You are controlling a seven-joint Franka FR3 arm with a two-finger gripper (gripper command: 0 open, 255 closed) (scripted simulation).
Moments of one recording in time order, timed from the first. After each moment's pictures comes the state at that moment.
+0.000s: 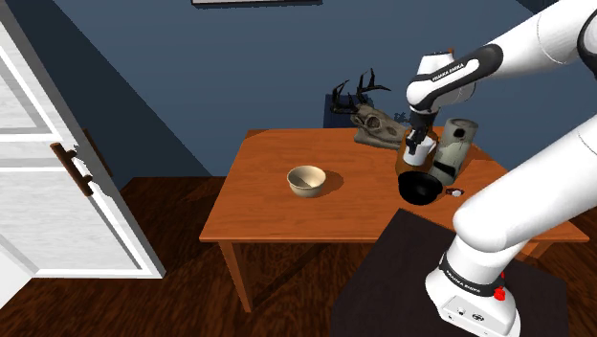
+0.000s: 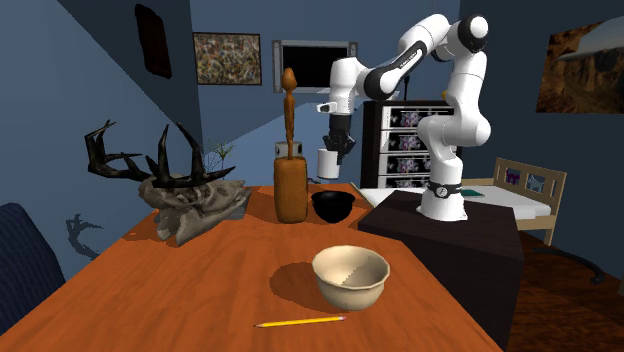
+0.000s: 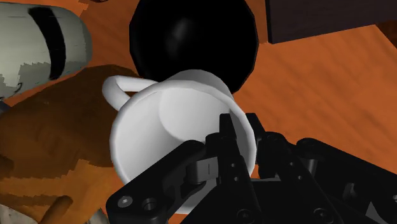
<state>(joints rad) -0.35 -0.38 -0.49 -2.54 -0.28 2.22 -0.47</state>
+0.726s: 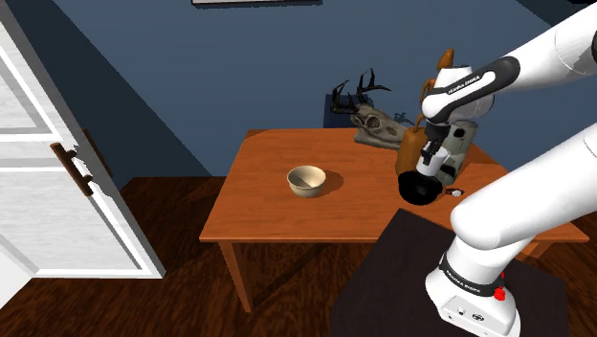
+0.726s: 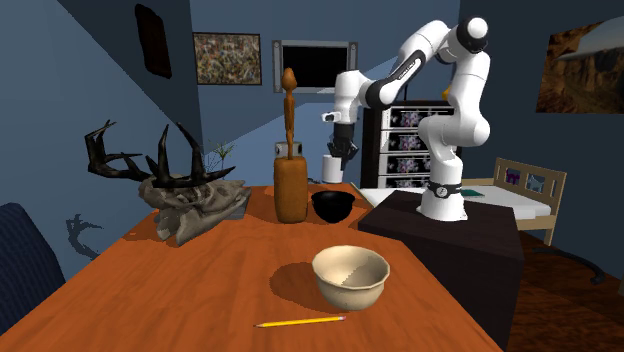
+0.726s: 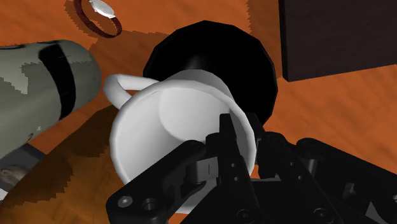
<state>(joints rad) -0.43 -0.42 -0.56 -2.66 -0.36 2.30 -0.54</state>
